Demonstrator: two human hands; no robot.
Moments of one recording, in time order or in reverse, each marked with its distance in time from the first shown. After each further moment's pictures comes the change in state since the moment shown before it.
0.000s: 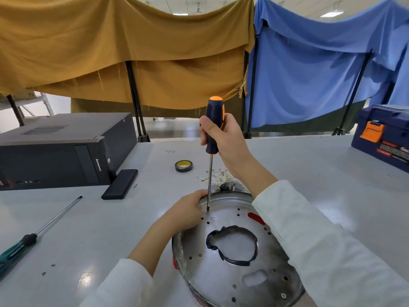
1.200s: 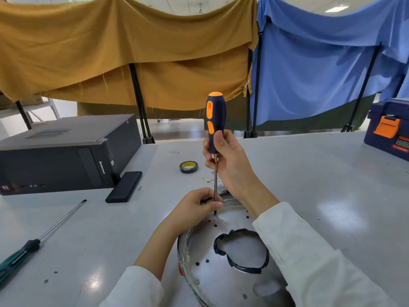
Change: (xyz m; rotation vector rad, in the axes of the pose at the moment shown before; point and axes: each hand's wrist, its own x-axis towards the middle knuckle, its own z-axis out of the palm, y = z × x) left_hand 0.008 -0.010 0.008 -0.466 0.083 0.190; right_hand -0.024 0.033 0.005 0.416 -0.062 0.078
